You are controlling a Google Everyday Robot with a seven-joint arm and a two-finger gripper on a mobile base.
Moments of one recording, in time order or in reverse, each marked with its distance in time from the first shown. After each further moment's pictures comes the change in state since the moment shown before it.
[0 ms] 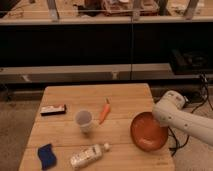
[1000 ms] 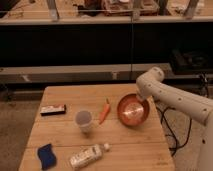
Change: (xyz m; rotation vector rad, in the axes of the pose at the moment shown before) arm -0.197 0.045 0.030 -0.212 -0.160 -0.290
